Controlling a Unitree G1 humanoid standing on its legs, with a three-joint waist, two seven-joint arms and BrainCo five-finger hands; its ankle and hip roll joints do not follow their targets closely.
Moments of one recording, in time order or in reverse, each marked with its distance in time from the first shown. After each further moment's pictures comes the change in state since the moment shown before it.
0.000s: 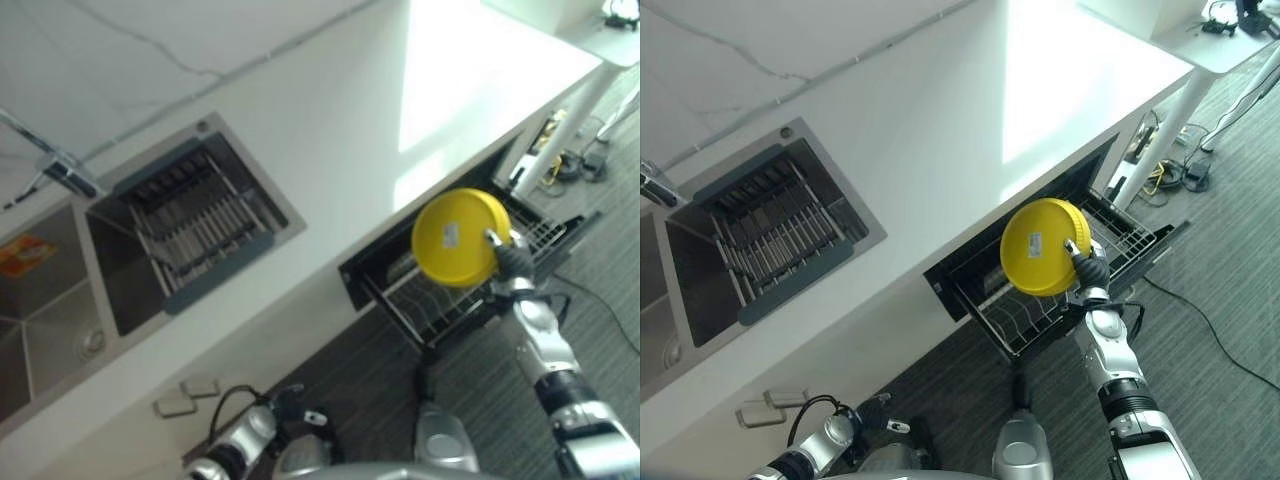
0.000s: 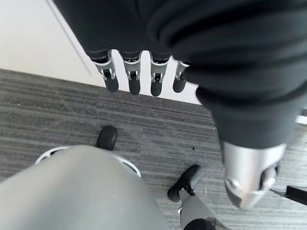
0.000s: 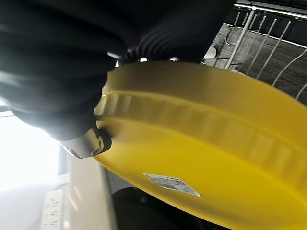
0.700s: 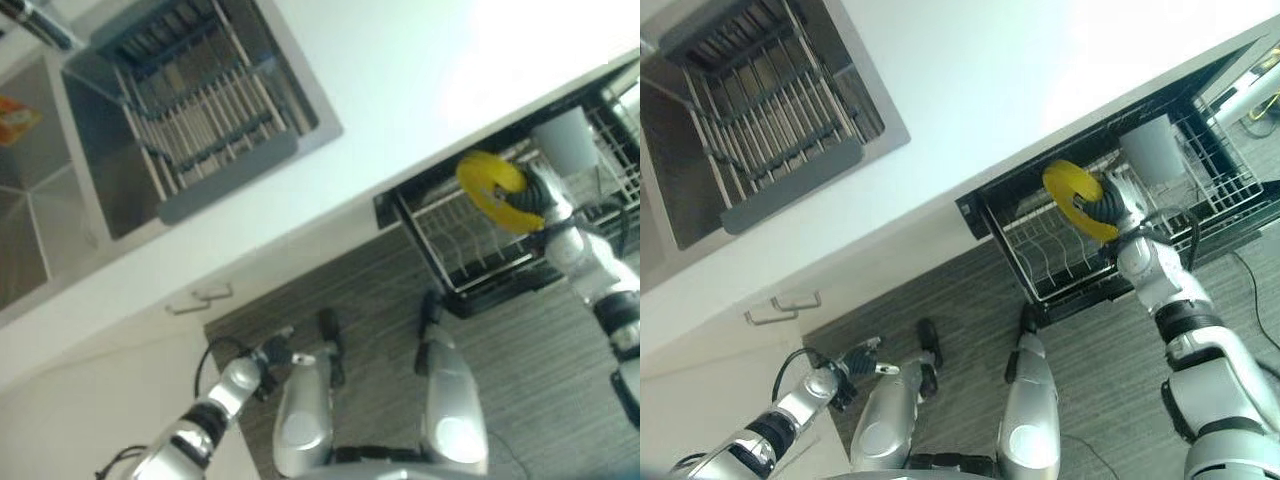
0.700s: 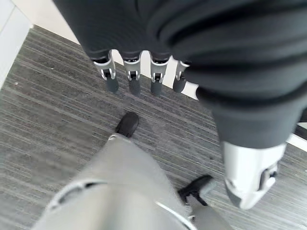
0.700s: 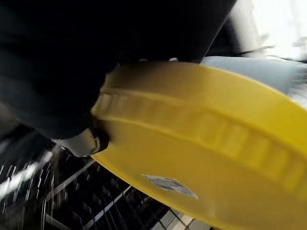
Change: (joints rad) left arm -0.120 0.130 0.028 -0.046 -0.153 -0.102 -0.011; right arm -0.401 -0.367 0.355 0.250 -0.872 -0.054 -0.124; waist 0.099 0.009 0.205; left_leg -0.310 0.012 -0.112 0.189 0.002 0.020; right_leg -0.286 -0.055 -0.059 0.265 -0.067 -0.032
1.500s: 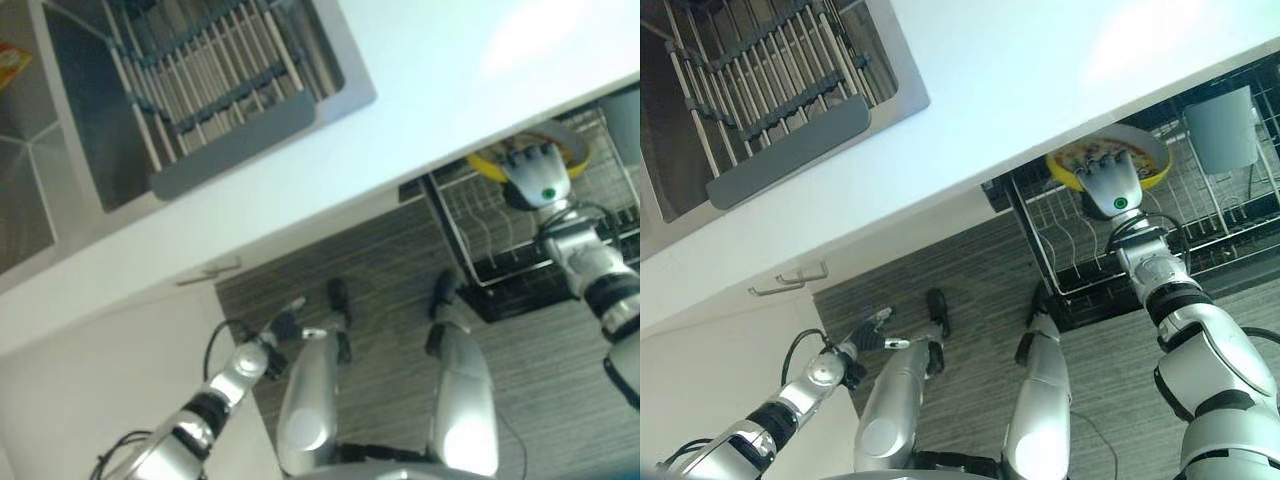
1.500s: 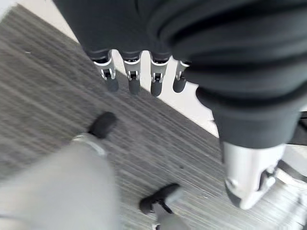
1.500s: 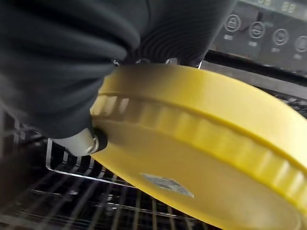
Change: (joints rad) left arm -0.031 0.031 -0.107 -0.134 -0.133 -0.200 0.089; right arm -0.119 0.027 0.258 0.203 -0.636 0.337 -0.664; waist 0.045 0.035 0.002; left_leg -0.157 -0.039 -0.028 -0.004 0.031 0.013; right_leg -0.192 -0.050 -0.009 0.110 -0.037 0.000
